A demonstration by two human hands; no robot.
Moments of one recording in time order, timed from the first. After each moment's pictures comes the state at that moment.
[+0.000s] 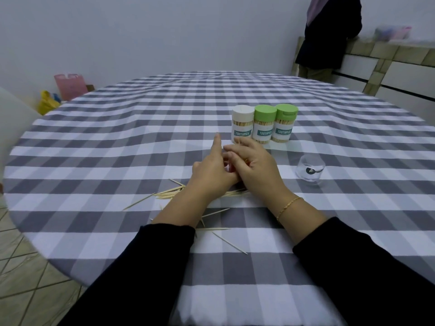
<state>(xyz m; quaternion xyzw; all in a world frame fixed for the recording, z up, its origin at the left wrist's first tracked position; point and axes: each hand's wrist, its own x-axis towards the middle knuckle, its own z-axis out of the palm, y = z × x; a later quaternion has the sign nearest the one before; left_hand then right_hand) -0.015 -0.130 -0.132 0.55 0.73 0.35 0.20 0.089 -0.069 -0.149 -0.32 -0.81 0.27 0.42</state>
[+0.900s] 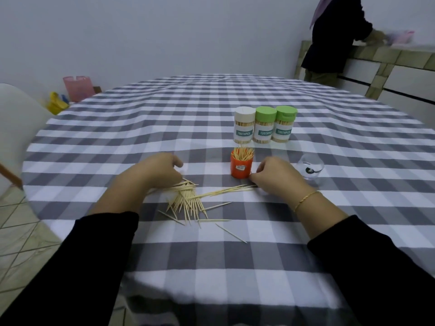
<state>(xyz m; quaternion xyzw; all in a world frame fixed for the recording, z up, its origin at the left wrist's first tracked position) -0.097 -0.178 -0.104 0.51 0.84 0.09 0.18 0.117 -0.068 -0.131 -0.58 -0.79 0.19 0.10</state>
